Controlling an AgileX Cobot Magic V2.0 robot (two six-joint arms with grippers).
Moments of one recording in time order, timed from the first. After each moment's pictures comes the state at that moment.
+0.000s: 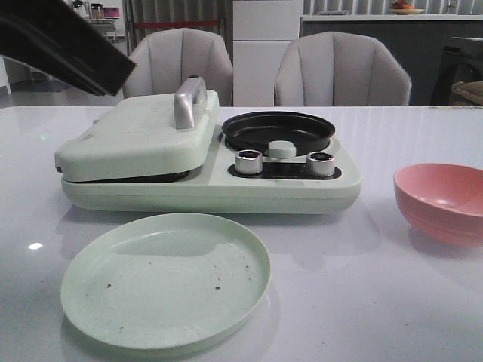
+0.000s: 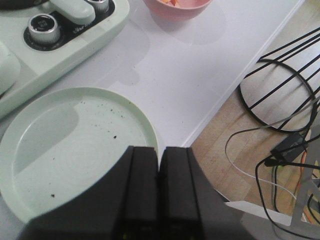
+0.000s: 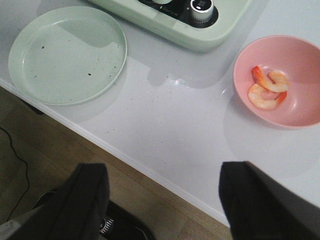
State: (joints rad) left arm -0.57 1.08 -0.84 -0.63 0.72 0.61; right arm 0.42 0.66 -0.71 0.06 0.88 -0.02
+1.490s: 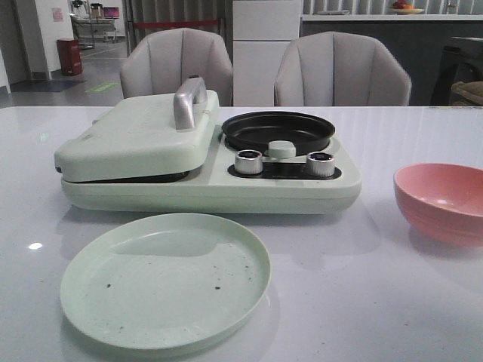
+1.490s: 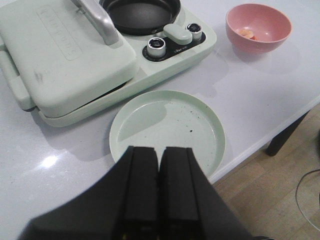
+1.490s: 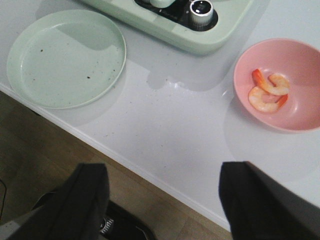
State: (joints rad) left arm -0.57 0.62 -0.72 -0.15 0.74 0.12; right arm 0.42 0.70 -0.71 0.06 0.85 -0.02
